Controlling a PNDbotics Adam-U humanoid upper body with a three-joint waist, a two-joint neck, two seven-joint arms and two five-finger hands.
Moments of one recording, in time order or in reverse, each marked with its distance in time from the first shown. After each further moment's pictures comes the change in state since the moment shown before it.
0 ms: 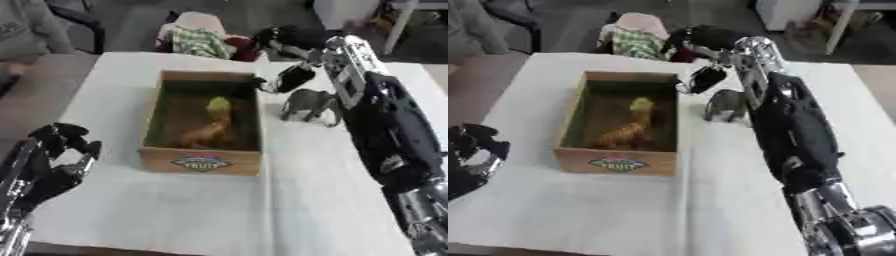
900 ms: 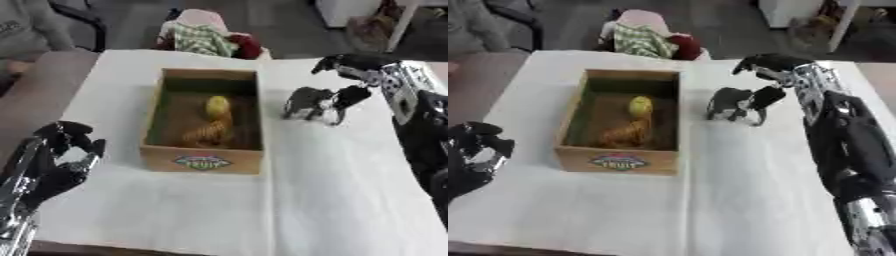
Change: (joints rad) left arm 0.001 0.000 0.005 0.000 -0.003 0.001 0.004; right arm 0.060 -0.089 -0.064 0.167 0.153 0.117 0.000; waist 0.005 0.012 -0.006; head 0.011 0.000
